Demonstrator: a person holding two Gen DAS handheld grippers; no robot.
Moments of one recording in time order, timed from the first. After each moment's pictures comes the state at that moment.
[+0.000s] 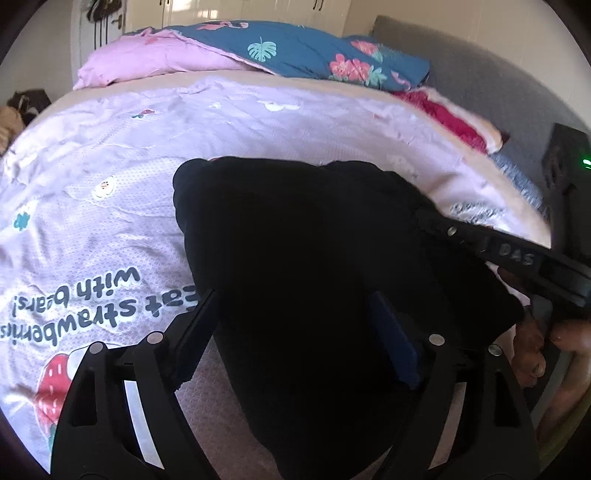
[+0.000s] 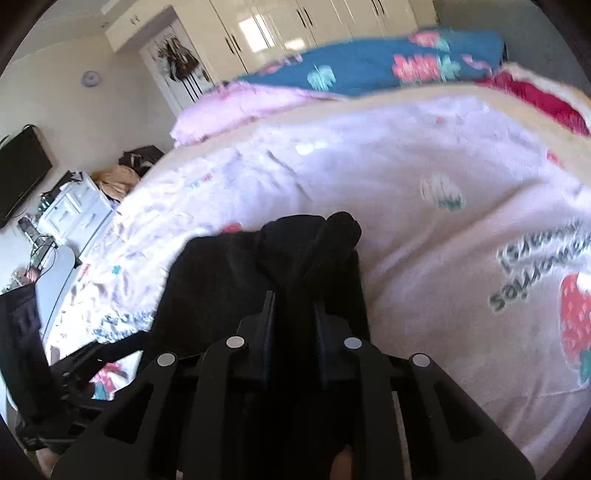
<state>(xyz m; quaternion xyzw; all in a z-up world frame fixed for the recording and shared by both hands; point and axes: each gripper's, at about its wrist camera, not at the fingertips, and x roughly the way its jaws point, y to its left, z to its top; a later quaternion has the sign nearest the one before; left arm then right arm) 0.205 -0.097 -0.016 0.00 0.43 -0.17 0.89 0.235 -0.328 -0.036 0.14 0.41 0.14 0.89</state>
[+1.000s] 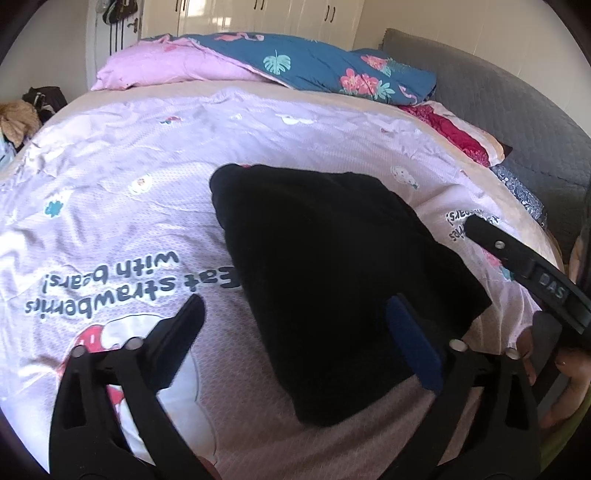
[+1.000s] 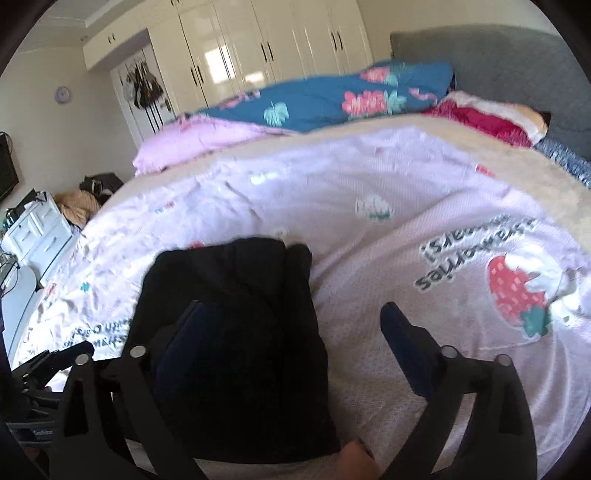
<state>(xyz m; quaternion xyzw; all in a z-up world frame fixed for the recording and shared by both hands) 0.166 -0.067 0.012 -0.02 0.41 -0.15 0.90 0.152 -0.337 0.004 0.11 0.30 0.03 0.95</state>
